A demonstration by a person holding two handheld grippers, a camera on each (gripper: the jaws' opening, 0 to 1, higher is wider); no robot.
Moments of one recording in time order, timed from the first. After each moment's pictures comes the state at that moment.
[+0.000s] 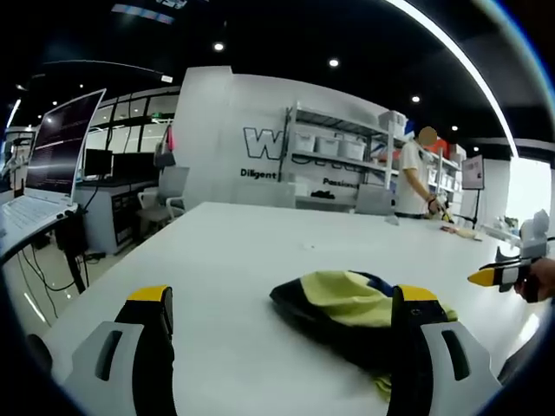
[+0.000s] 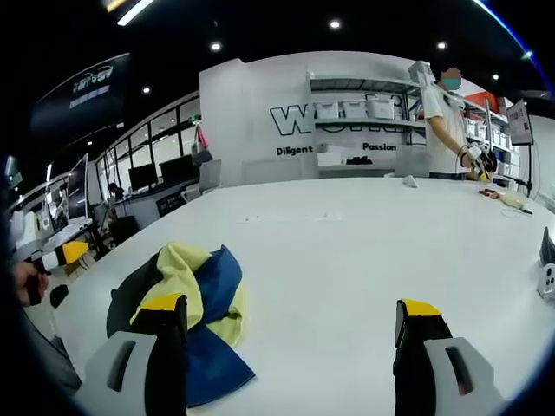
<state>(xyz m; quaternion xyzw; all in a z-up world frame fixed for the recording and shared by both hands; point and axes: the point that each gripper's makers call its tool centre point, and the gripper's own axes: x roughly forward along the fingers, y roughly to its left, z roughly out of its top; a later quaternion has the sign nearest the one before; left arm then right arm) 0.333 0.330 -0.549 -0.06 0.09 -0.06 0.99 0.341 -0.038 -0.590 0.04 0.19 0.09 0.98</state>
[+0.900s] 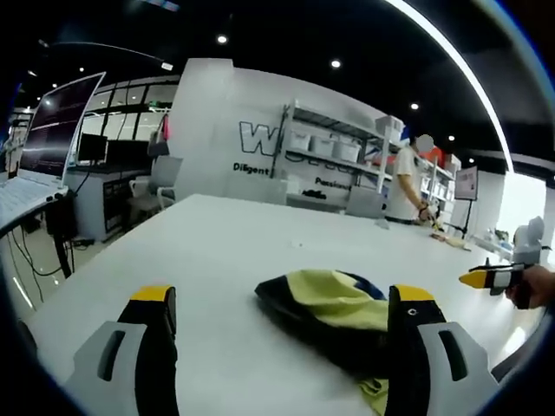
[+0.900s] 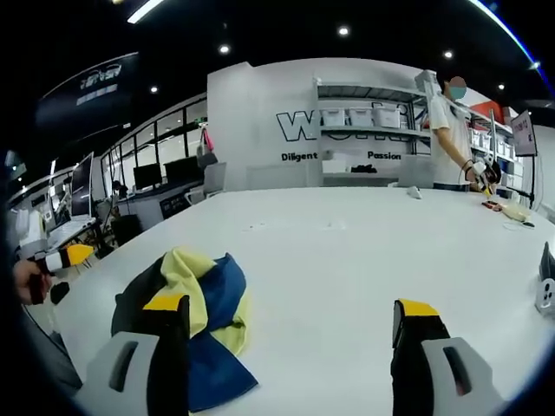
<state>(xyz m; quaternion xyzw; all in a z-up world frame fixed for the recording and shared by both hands) 0.339 0.324 -0.559 -0.10 0.10 -0.08 0.99 0.342 -0.033 -0.574 0.03 0.17 0.10 0.98</state>
